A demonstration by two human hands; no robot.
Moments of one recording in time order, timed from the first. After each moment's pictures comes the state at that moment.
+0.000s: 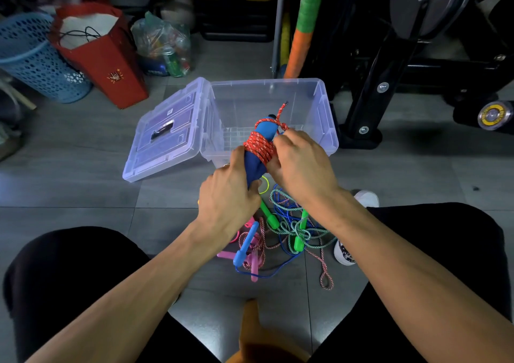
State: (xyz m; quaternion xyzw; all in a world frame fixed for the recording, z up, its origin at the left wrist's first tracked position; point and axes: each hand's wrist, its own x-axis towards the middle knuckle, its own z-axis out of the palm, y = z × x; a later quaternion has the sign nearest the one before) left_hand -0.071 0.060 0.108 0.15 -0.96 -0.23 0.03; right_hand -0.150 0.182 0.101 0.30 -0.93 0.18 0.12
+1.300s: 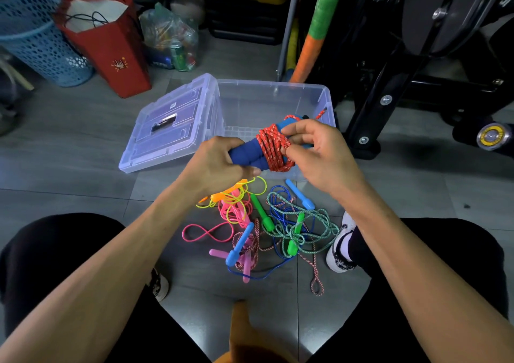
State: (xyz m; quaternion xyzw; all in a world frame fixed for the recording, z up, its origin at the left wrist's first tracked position) left_hand -0.098 0.009 0.116 0.11 -0.91 -0.40 -0.05; right_hand -0.149 0.194 0.143 0.12 -0.82 0.54 -0.12
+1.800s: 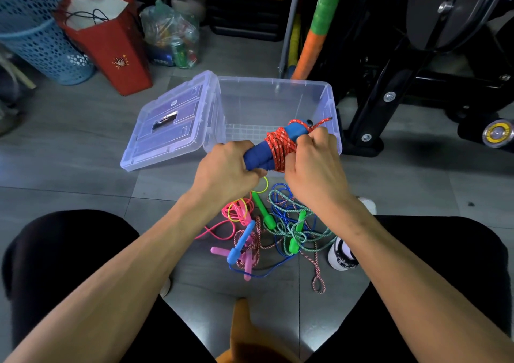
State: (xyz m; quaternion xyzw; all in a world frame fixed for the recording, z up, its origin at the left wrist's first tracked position) left_hand -0.097 0.031 0.106 0.13 -0.95 -0.29 -0.01; right_hand -0.139 0.188 0.121 0.19 -0.97 0.15 0.00
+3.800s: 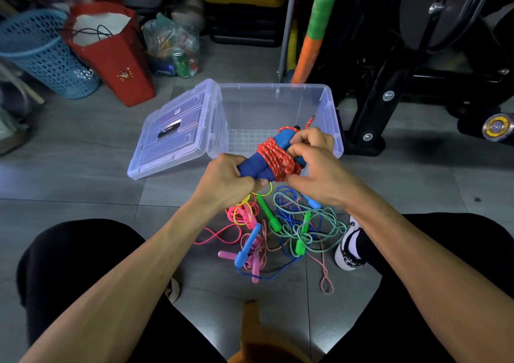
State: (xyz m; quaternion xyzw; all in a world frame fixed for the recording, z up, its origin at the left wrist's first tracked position) left_hand -0.087 0.027 0.113 0.20 -0.87 -0.43 -0.11; right_hand -0.152 0.208 0.113 0.29 -0.89 0.33 -0.12
